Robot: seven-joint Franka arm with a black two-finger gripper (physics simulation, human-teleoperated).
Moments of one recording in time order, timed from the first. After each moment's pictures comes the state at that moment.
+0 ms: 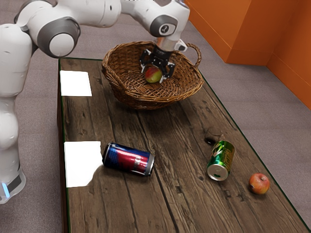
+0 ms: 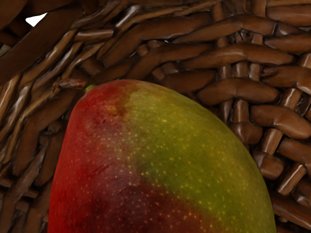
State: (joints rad) arm 0.21 0.25 0.15 -1.54 0.05 1.69 -0.54
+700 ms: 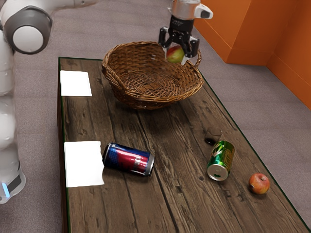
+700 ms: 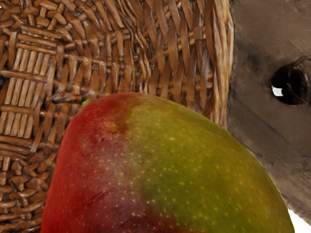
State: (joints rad) arm 0.08 0.03 -0.01 -1.36 -0.05 1.45 -0.58
